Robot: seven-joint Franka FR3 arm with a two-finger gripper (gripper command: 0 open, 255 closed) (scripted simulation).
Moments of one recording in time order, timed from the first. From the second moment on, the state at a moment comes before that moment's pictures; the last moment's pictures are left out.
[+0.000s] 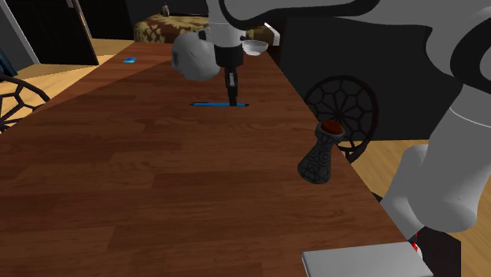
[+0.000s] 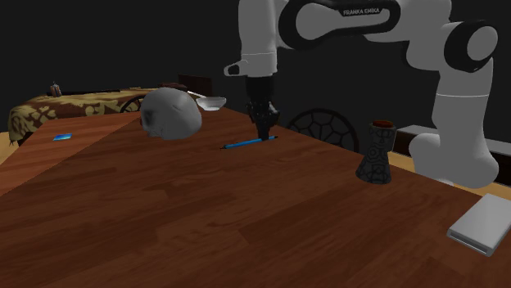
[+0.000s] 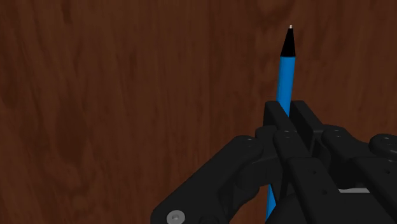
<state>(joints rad) 0.29 0.07 0.08 -1.60 -0.07 1.60 -0.49</state>
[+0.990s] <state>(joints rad) 0.42 -0.07 0.21 -1.73 -0.03 1.57 -0.24</state>
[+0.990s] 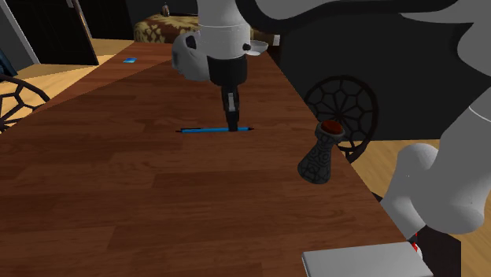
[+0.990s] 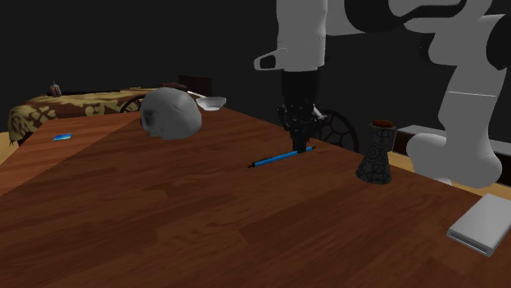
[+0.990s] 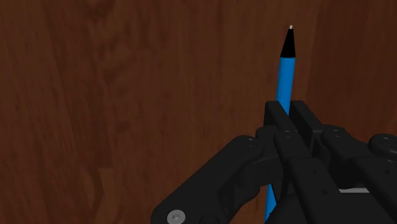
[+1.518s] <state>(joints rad) 0.50 -0.09 0.31 -1.75 0.00 1.57 -0.05</state>
